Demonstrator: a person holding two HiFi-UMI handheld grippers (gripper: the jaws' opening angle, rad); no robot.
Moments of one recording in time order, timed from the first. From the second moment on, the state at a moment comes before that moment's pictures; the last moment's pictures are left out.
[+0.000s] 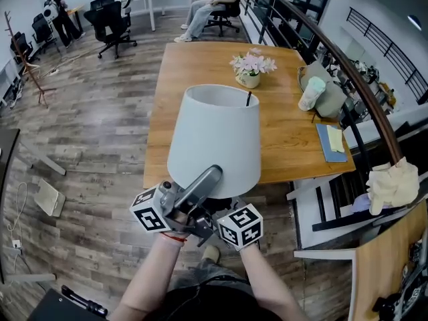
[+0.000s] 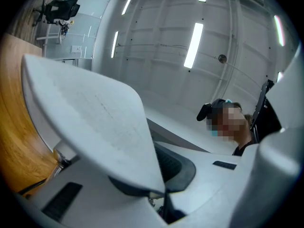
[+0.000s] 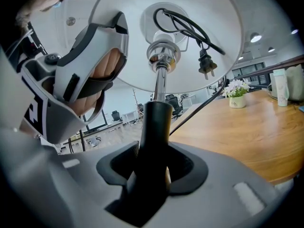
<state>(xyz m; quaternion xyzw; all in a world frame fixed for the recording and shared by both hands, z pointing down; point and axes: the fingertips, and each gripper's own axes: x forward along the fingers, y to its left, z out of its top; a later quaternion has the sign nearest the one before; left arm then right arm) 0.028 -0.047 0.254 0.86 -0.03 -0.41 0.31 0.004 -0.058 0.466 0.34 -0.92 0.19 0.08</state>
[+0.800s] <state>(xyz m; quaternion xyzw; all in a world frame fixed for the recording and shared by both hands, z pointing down) 0.043 -0.159 0.268 0.85 -0.03 -0.41 0.33 0.021 -0.168 0.480 0.34 -0.92 0.20 0.08</state>
